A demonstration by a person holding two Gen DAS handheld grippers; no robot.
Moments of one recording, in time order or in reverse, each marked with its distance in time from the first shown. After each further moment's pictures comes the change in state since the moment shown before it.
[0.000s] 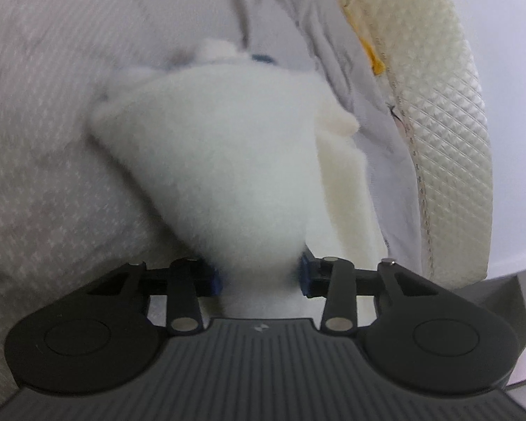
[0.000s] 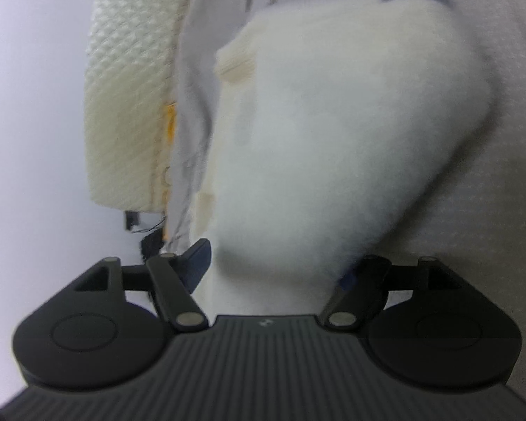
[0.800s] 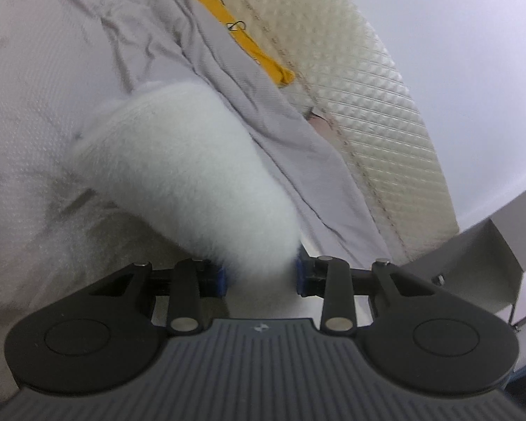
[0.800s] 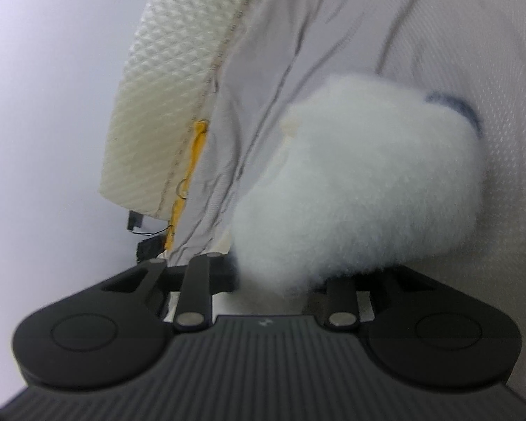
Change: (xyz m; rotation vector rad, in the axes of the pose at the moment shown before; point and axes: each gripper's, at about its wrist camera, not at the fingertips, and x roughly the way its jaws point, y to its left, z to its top) left arm -0.093 -0.075 -0.009 0.278 -0.069 -0.131; right arm -0.052 0.050 0.002 -0.202 -0.105 0.031
